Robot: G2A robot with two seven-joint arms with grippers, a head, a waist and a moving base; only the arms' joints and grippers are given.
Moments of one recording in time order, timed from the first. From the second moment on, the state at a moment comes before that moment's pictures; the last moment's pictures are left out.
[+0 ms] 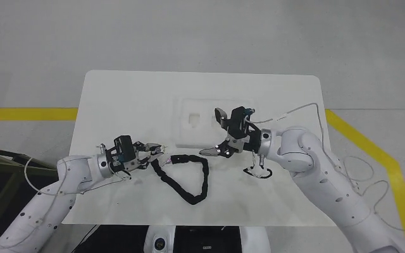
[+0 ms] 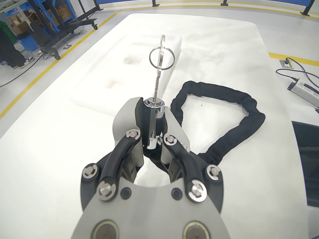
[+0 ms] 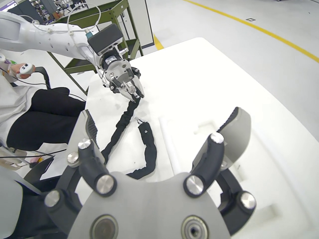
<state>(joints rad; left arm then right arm) 1.37 -0.70 -1.24 -1.59 1.41 -0.76 0.50 -0.95 -1.03 0.95 -1.72 -0.71 -0.69 0.34</state>
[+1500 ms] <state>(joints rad) 1.33 -0.72 -1.46 -1.43 1.39 -0.64 0.68 -1.17 -1.00 1.26 -1.69 -0.95 -0.52 0.04</state>
